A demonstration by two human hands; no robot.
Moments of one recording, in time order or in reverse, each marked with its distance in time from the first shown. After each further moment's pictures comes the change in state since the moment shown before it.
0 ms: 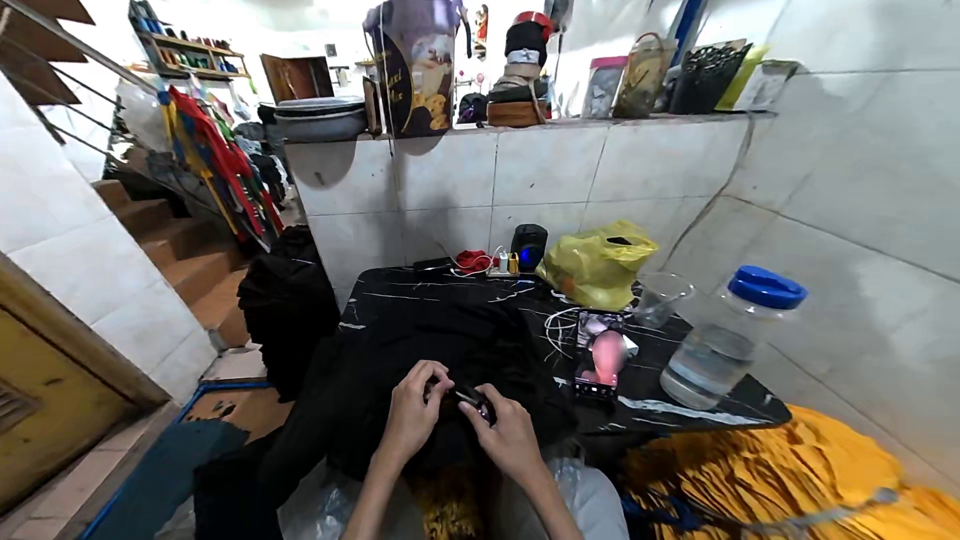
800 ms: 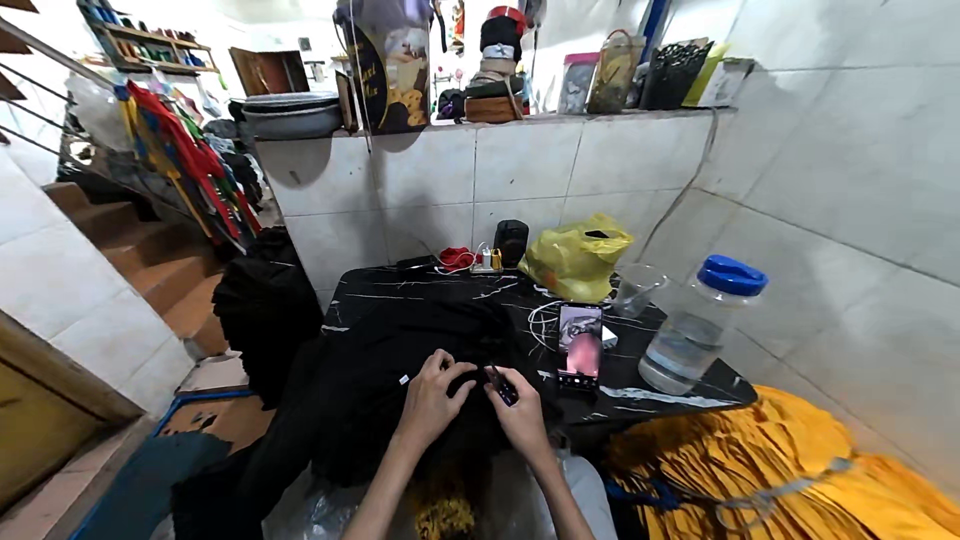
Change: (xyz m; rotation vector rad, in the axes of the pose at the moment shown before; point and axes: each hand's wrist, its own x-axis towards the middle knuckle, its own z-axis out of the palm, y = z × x) left_hand 0.025 0.009 0.047 0.297 -0.064 0.197; right_hand 0.014 0.049 -0.009 0.326 0.275 0.058
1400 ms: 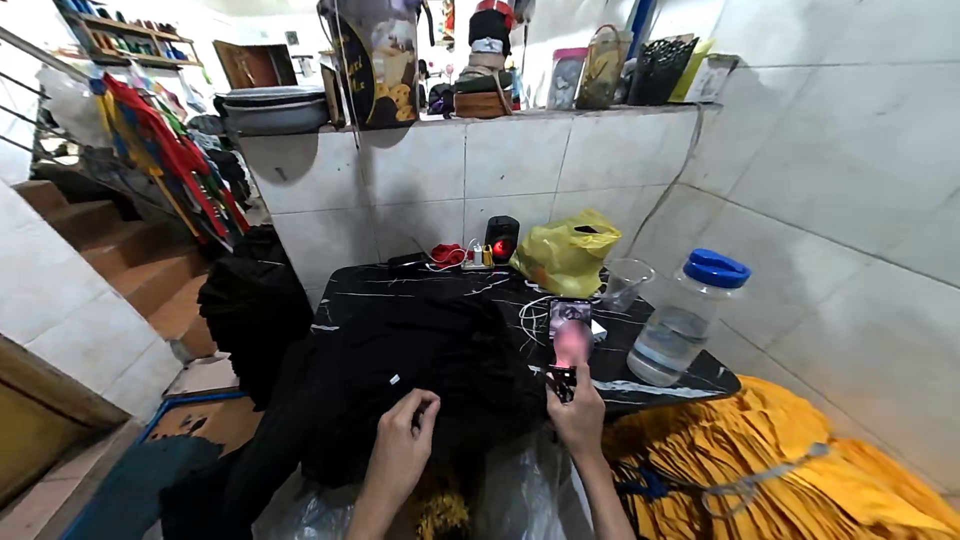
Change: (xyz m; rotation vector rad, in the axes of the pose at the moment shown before) left_hand -0.066 0.022 -0.035 -0.196 0.091 -0.200; right_hand -0.002 0.043 -0.083 -0.472 0.388 -0.157
